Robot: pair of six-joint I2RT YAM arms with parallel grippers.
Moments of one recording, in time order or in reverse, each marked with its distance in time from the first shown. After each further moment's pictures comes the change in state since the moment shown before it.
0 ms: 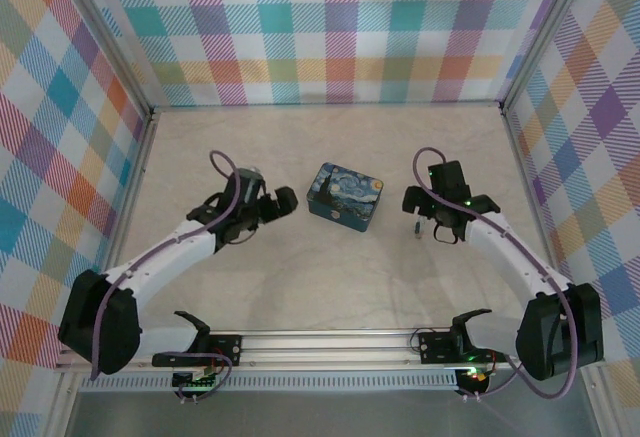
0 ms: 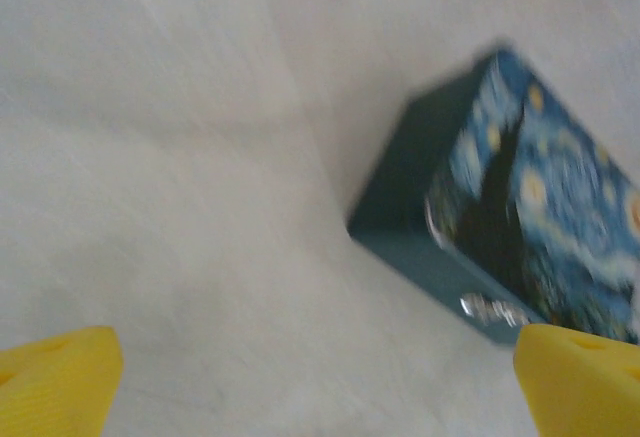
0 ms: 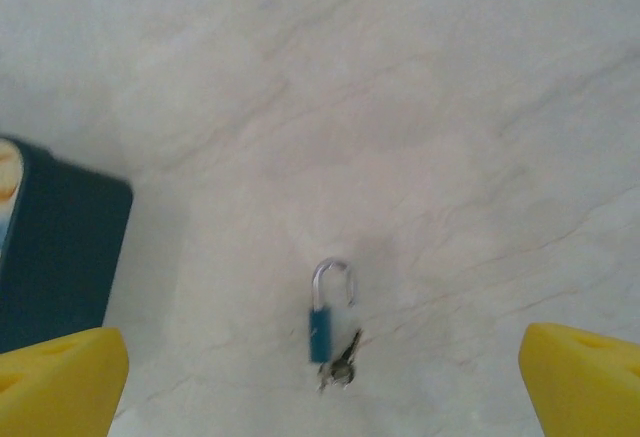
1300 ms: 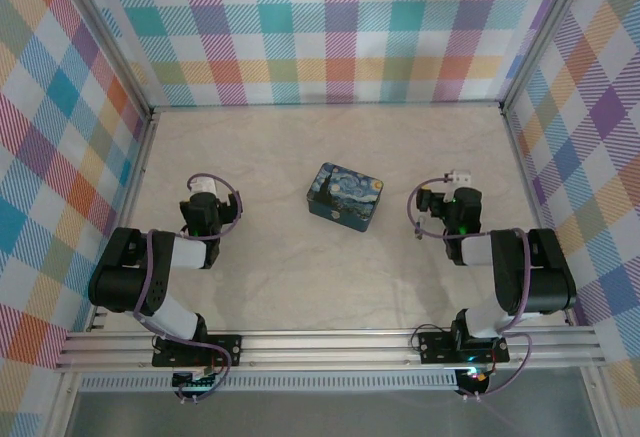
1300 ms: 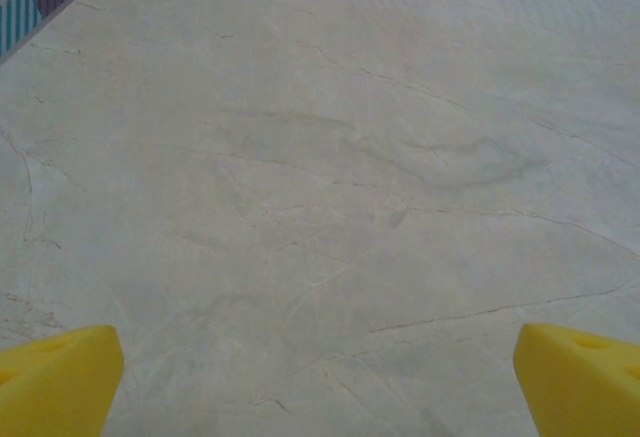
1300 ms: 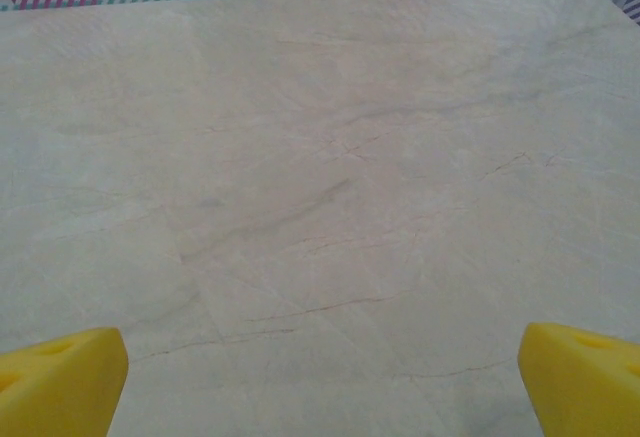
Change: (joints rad) left arm 0.373 0.312 -0.455 1.086 -0.190 0.603; right arm -0.251 0.327 -0.462 1.324 -0.180 -0.397
